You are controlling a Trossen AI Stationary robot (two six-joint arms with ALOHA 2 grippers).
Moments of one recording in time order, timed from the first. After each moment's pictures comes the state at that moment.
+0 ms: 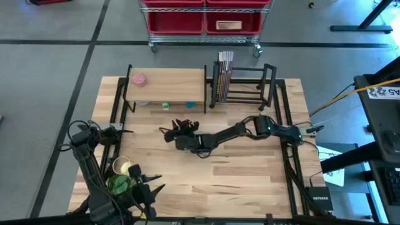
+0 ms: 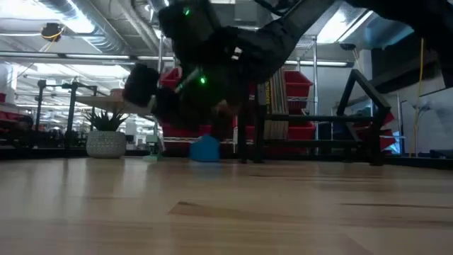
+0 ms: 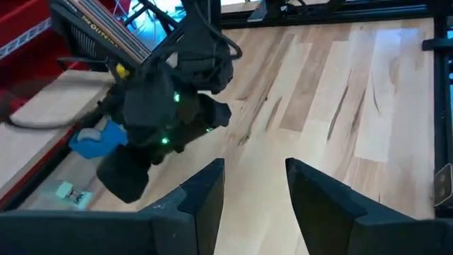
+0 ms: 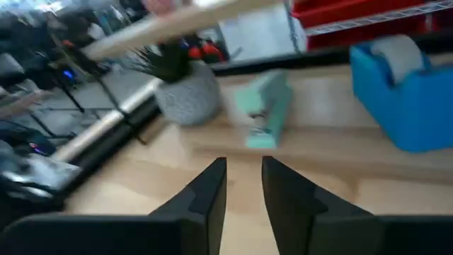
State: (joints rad) left arm -1.04 1.93 1.85 -1.56 -1.12 -1.37; right arm 0.15 2.43 1.62 0.43 1.00 0.75
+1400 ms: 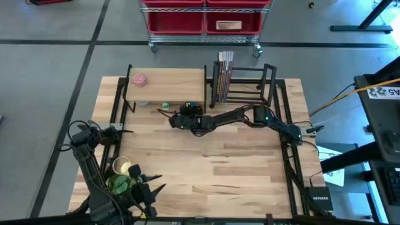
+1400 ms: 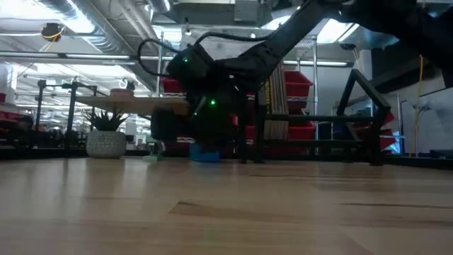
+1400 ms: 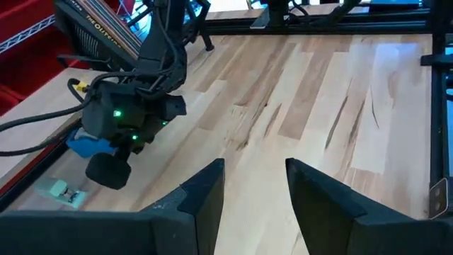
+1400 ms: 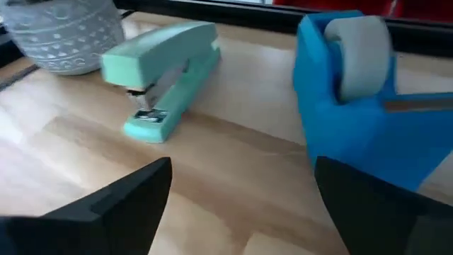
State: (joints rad) left arm -1.03 1.93 1.85 -1.56 -1.14 -1.42; right arm -0.07 2.43 1.66 0.03 0.79 0.71
